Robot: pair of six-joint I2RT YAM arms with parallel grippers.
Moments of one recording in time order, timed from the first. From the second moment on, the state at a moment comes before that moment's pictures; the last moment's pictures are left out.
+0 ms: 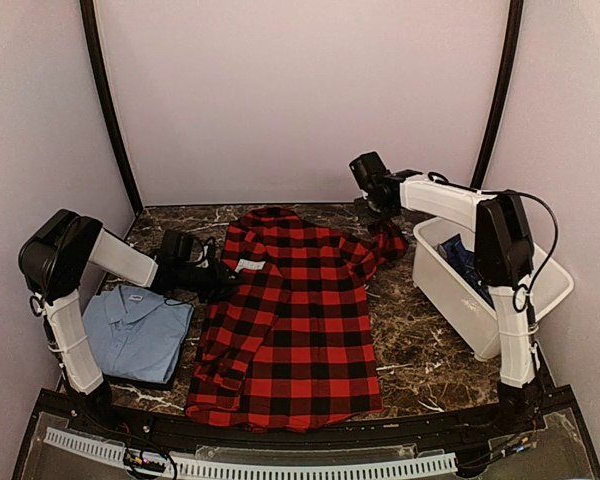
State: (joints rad) left arm -0.34 1.88 0.84 0.31 0.59 -0.87; right arm 0.52 2.24 1.95 -0.62 0.50 0.15
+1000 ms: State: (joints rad) left arm -0.34 1.86 0.88 0.31 0.63 -0.86; right arm 0.77 1.62 1.04 -0.29 0.23 0.47
